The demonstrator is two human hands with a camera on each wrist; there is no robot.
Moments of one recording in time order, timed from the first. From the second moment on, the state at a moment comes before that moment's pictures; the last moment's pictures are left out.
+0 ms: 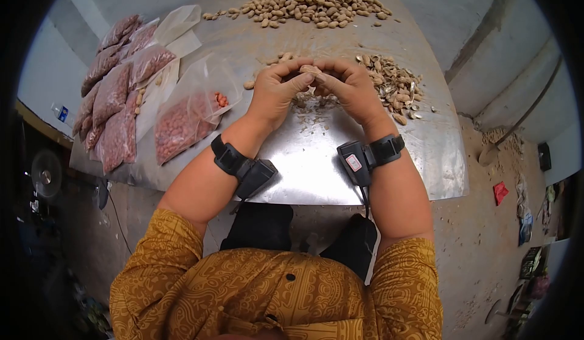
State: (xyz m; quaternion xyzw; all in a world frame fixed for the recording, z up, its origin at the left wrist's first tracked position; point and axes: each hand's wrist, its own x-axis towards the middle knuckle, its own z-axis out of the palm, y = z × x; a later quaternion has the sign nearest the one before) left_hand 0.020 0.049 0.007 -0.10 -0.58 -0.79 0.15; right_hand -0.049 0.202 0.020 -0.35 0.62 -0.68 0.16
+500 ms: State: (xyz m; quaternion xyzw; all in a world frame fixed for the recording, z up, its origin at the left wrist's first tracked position) left_hand 0.021 0.050 0.005 -0.08 -0.60 -0.78 0.17; right_hand -0.052 0.201 0.013 -0.33 0.58 -0.71 0.24
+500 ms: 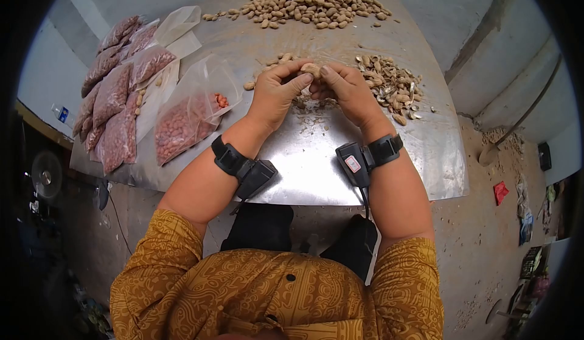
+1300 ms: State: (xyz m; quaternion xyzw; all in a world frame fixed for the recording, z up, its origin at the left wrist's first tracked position) left_hand 0.020 0.054 0.005 -0.08 -0.76 -0.63 0.15; right_hand -0.047 0.200 0.019 -0.31 0.60 -0.70 0.23
